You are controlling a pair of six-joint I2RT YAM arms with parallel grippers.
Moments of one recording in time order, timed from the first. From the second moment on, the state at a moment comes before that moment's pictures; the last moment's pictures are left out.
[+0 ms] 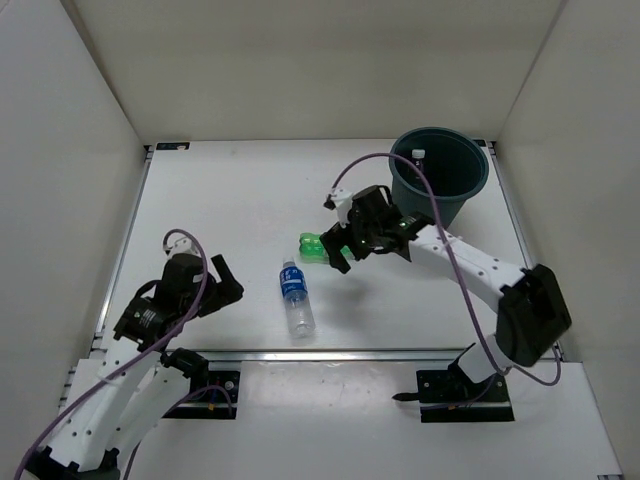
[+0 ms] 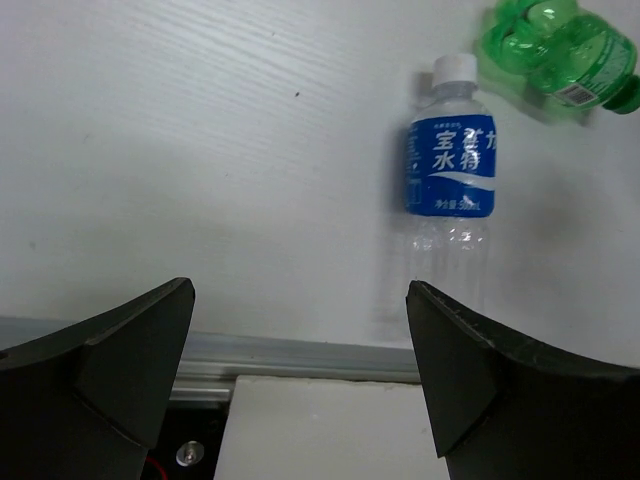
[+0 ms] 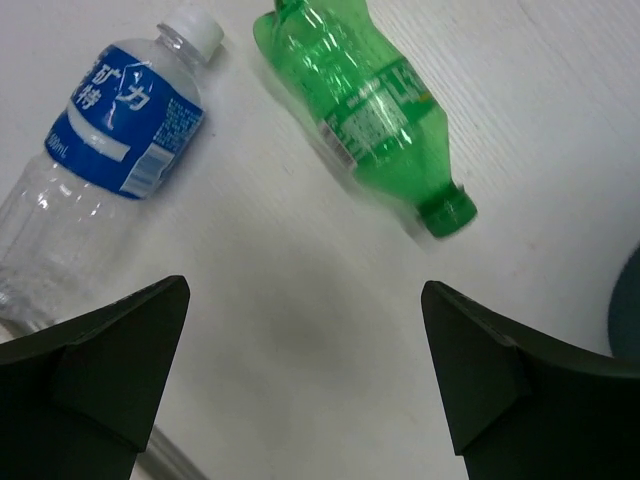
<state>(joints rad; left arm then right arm) -0.43 0.63 0.73 -0.92 -0.16 -0.72 0.66 1.44 1.12 -0.48 -0.17 -0.08</state>
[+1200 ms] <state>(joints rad) -0.43 0.69 0.75 -1.03 -0.13 -0.68 0.65 1.87 1.30 -0.21 -0.24 -0.28</state>
